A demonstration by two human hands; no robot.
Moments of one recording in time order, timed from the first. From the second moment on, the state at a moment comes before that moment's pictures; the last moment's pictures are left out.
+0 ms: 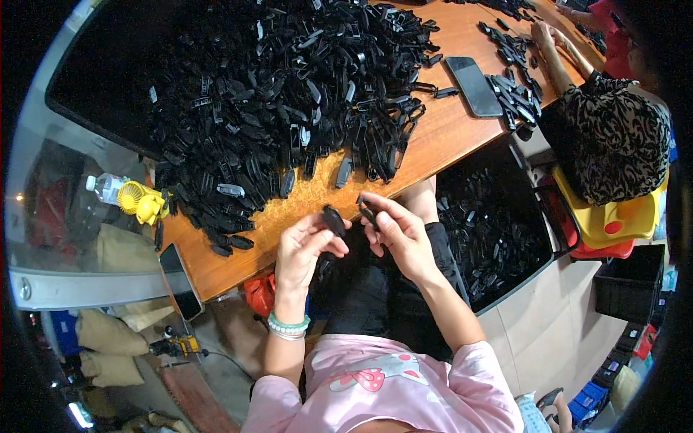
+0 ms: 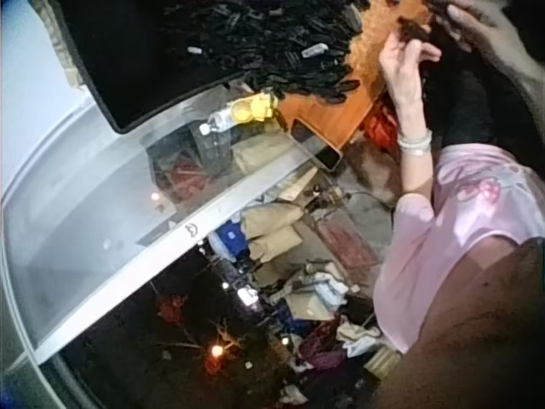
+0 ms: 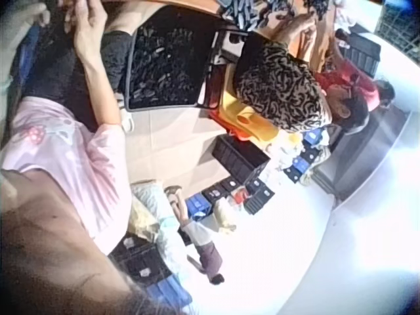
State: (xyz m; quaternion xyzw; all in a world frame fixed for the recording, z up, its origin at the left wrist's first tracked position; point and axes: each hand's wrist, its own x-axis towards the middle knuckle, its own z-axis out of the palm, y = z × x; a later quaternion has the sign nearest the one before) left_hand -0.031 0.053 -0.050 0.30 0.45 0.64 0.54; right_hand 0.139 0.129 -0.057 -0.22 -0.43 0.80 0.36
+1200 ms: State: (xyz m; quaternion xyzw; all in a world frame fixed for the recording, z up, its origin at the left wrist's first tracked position) left_hand -0.006 0.018 0.002 0.63 0.62 0.45 0.15; right_hand 0.148 0.101 -0.042 -0.14 -0.84 0.40 0.35
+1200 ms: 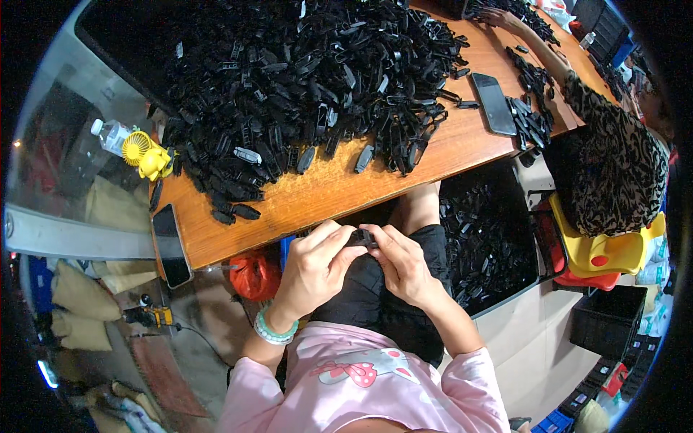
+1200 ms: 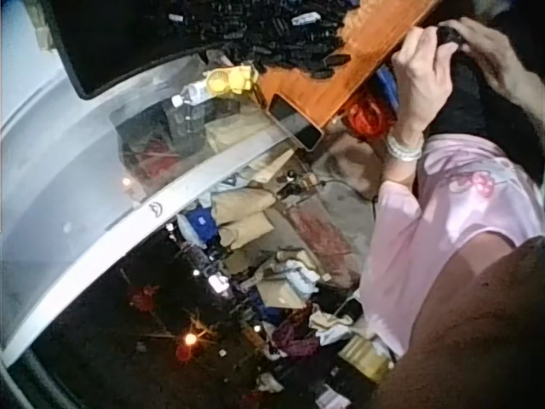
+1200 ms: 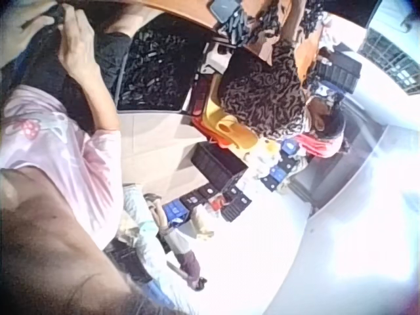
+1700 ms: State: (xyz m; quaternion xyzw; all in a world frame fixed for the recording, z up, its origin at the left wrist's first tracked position) left_hand -0.008 0.017 -0.035 0.39 0.49 0.63 0.45; right_hand 0.130 0.105 -0.058 -0.20 -0.60 0.67 0.37
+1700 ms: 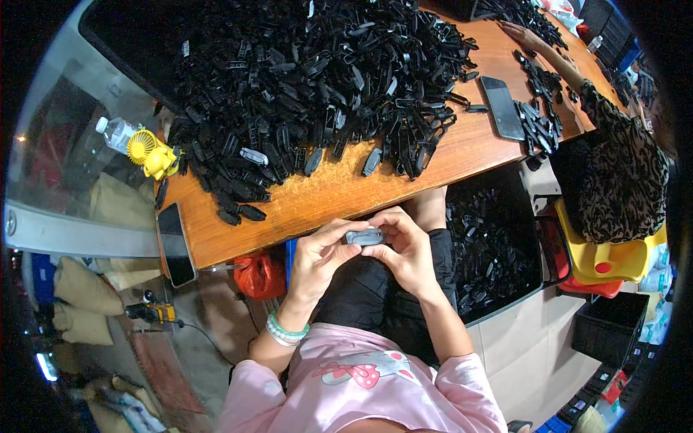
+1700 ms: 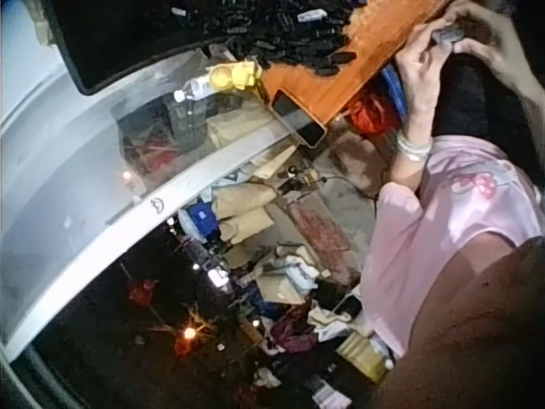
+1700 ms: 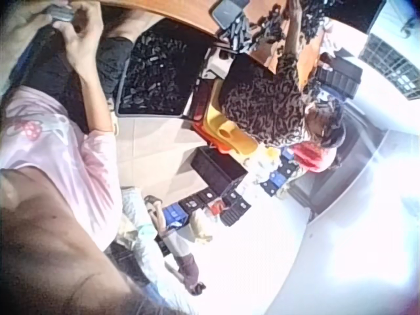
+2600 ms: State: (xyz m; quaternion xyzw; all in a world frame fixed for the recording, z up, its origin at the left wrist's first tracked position) left_hand -0.042 0.096 -0.055 0.52 0.65 0.52 0.20; right_hand 0.124 0.126 -0.061 -0.18 -0.78 0.50 0.33
